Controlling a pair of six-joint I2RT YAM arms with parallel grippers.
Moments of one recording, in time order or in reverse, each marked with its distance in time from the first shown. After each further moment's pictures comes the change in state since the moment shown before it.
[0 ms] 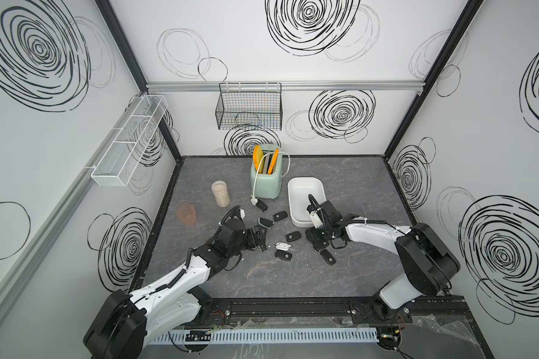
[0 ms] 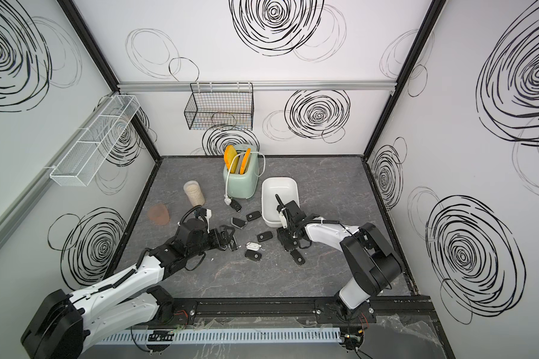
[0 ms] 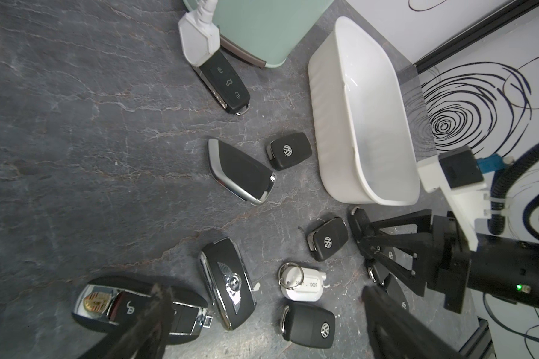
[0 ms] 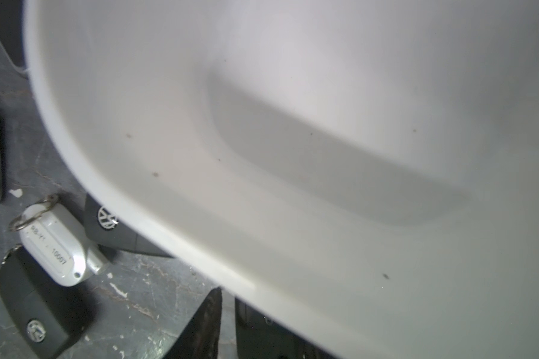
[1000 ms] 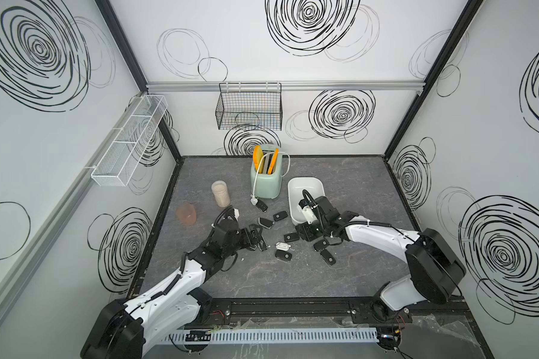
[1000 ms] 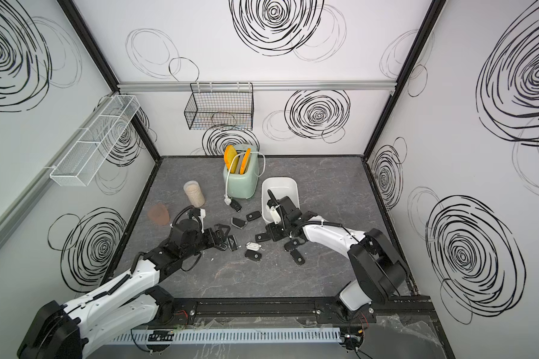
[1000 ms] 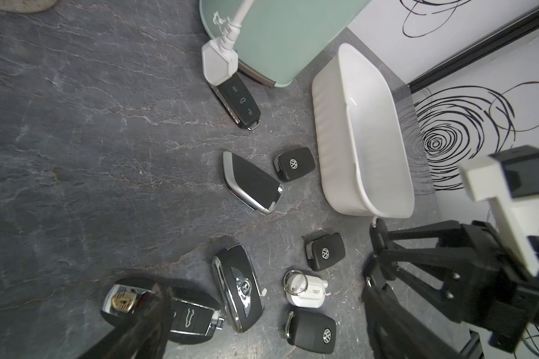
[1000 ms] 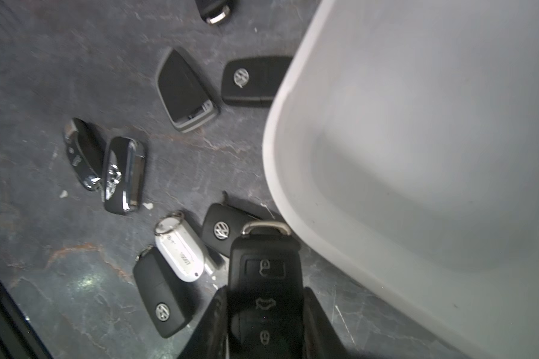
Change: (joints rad) left arm 0.066 -0.060 -0.028 0.000 0.032 0.006; right arm 0.063 -0.087 0.096 -0.014 -0.087 0.043
